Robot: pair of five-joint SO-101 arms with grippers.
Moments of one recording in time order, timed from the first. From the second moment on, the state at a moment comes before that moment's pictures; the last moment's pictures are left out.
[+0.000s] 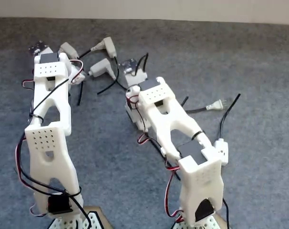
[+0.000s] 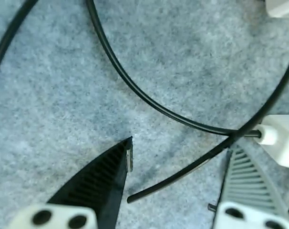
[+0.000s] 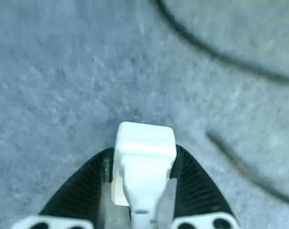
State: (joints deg) left arm -15.3 49.7 -42.2 78.3 37.1; right arm -31.3 24.5 -7.2 63.3 6.4
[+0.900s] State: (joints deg) left arm -15.3 49.7 -42.2 77.6 37.1; right arm -29.4 67.9 -75.8 55.3 6.2
